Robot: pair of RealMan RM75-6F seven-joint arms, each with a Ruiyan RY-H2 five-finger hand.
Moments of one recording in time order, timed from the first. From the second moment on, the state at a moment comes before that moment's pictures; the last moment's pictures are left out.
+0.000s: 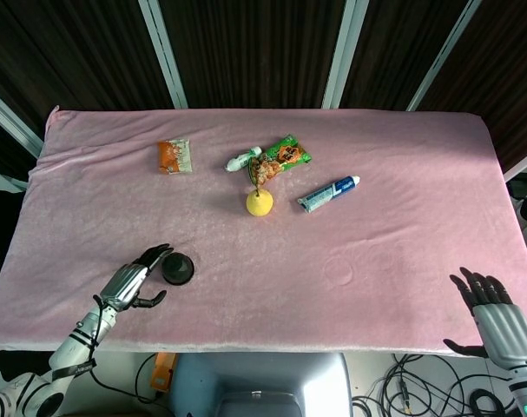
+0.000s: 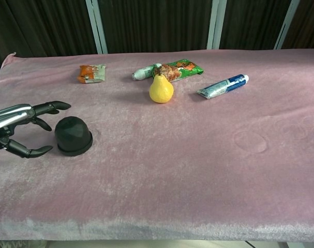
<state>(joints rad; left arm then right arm) -0.53 -1.45 0.01 -1.32 1.49 1.04 -0.39 0.07 -0.91 -0.06 -1.83 -1.51 1.31 -0.19</state>
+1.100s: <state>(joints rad) -0.57 -1.71 -0.02 -1.04 1.50 1.02 -0.51 0.08 -0.91 -0.07 -1.84 -1.48 1.27 -0.21</state>
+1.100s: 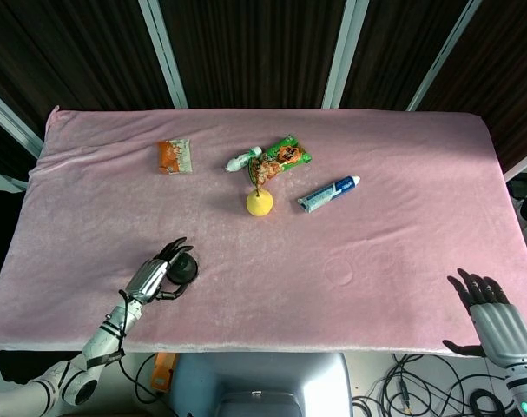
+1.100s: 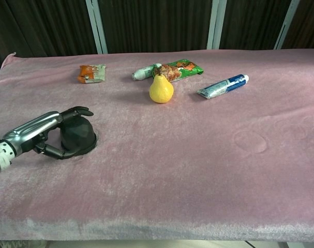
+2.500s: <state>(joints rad) -0.49 -1.69 -0.02 -1.01 1.53 1.22 -0.39 0.09 -0.91 -0.07 -1.84 -1.45 1.26 -0.23</state>
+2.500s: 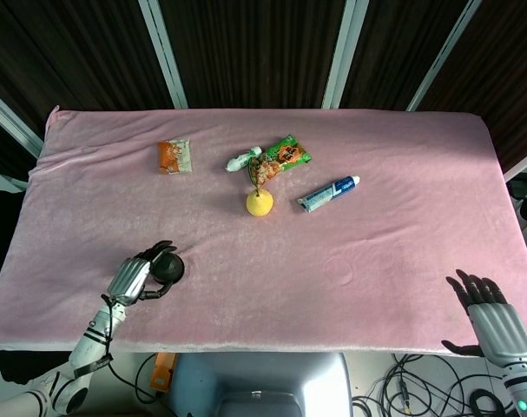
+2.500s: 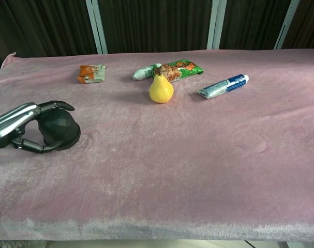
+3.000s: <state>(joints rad) -0.45 -1.61 -0.14 -1.05 1.49 1.42 0.05 0.09 -0.91 -0.07 -1.85 -1.45 1.25 -0.23</state>
